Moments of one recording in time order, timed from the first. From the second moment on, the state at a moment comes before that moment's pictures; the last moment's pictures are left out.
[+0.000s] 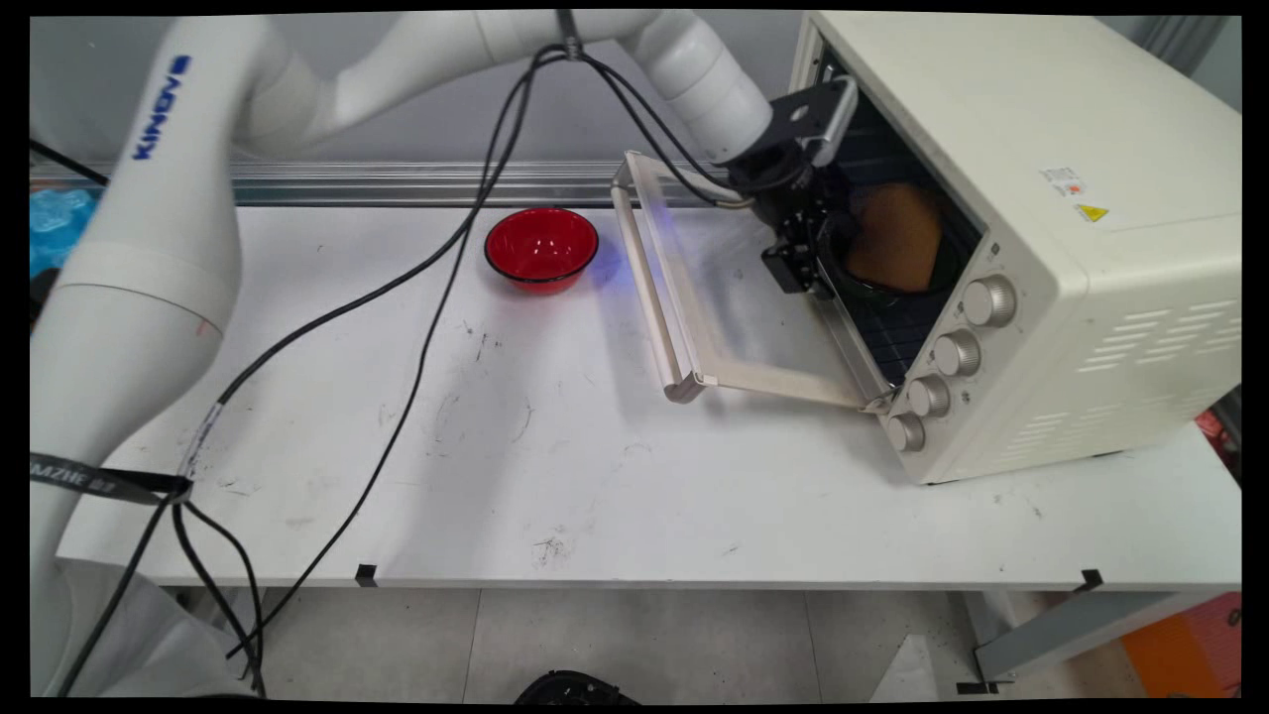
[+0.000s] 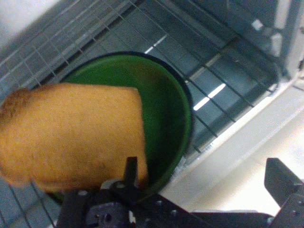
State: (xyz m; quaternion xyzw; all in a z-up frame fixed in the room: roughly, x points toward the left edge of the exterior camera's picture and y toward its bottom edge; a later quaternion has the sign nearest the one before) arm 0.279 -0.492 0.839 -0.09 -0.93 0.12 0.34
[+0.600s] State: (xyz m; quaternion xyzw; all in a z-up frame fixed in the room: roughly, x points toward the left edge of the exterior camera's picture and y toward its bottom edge) arm 0.336 -0.444 0.885 -0.01 -0.94 0.11 0.31
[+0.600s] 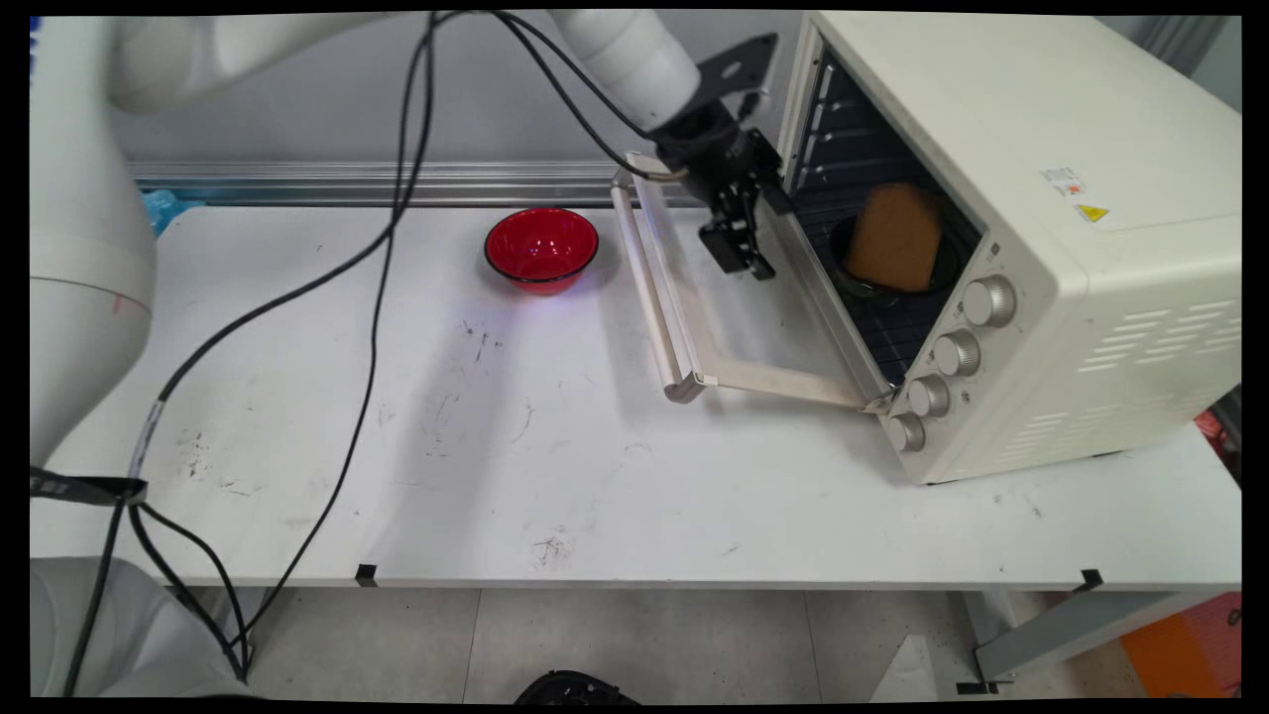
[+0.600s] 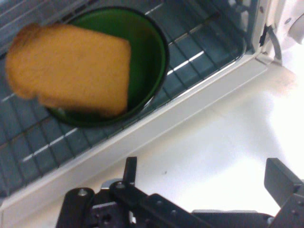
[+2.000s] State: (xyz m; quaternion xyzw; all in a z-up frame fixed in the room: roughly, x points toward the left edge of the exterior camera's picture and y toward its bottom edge) arm 0.473 -0.326 0.922 0.25 -0.92 0.13 0.28
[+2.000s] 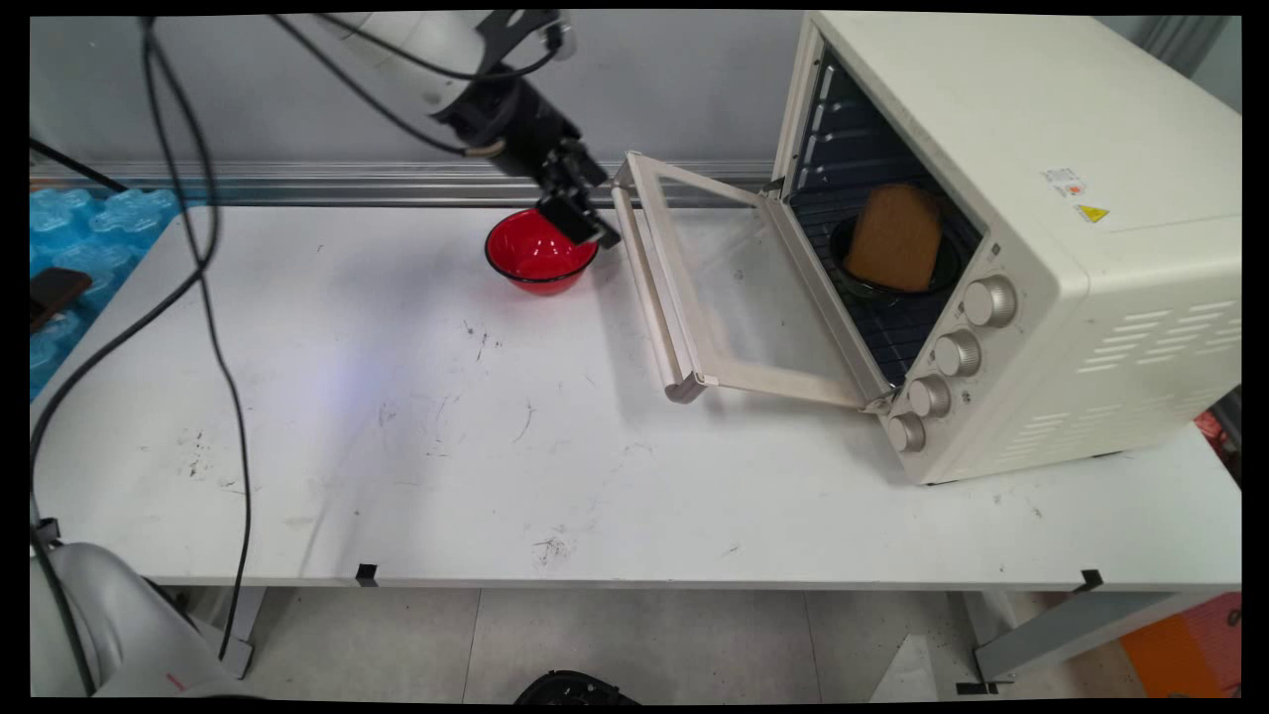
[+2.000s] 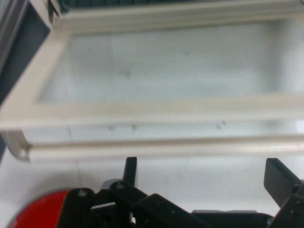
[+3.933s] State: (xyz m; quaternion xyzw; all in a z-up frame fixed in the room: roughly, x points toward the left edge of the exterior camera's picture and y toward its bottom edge) arm 0.491 -0.304 0.791 0.29 -0.90 0.10 0.31
